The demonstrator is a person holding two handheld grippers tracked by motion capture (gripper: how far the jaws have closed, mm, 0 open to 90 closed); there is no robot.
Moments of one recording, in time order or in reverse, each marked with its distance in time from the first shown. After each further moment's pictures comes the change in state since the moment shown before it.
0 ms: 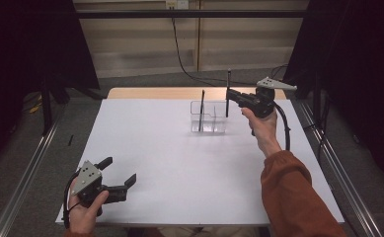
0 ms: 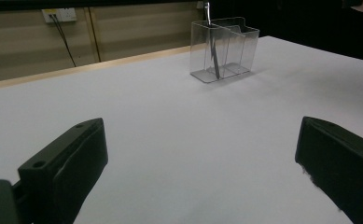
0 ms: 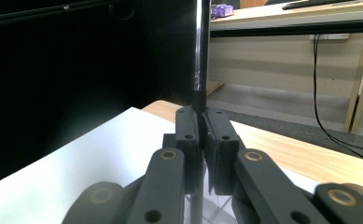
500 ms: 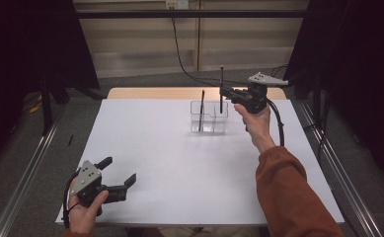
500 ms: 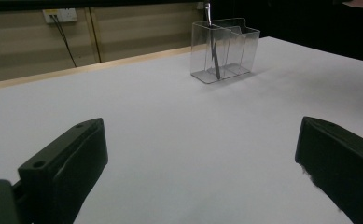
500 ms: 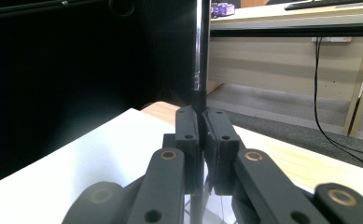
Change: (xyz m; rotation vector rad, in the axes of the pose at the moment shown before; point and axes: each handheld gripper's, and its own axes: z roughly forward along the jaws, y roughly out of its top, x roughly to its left) left arm 0.000 0.000 0.000 -0.002 0.000 0.001; right arm 0.010 0.009 0.019 0.013 -0.005 -0.021
